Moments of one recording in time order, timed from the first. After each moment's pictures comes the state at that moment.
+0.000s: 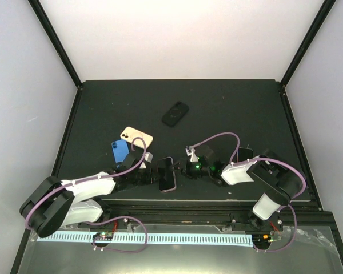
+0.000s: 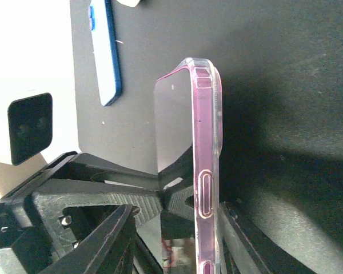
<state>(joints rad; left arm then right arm) -0.67 1.20 0.31 0.04 0.32 -0.80 0.83 1.63 0.49 0.55 -0.44 1.13</state>
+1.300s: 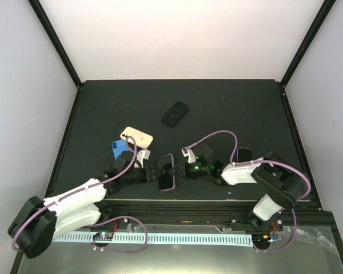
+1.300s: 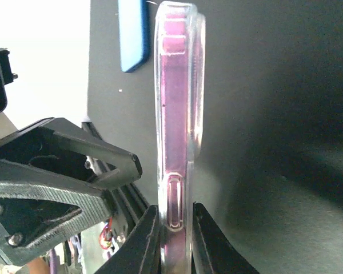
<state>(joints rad) -0.65 0.99 0.28 0.03 0.38 -0.81 0.85 1.60 0.51 0.50 -0.53 1.05</state>
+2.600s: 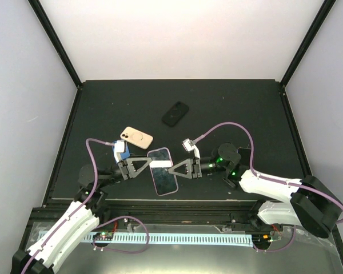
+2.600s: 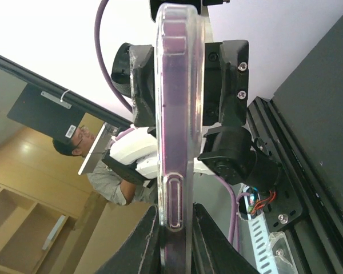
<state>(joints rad) -0.45 0.43 0.17 0.52 0.75 -1.23 0.84 1.22 0.46 0.84 -0.90 1.12</state>
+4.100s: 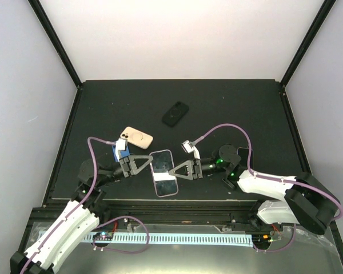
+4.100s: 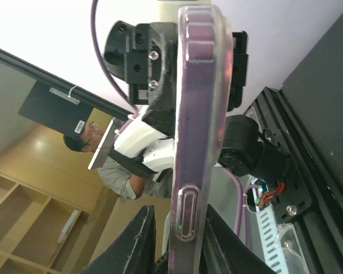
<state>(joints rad) -0.45 0.42 0.23 0.38 0.74 -1.26 0.84 1.26 0.43 0.98 -0.95 1.20</state>
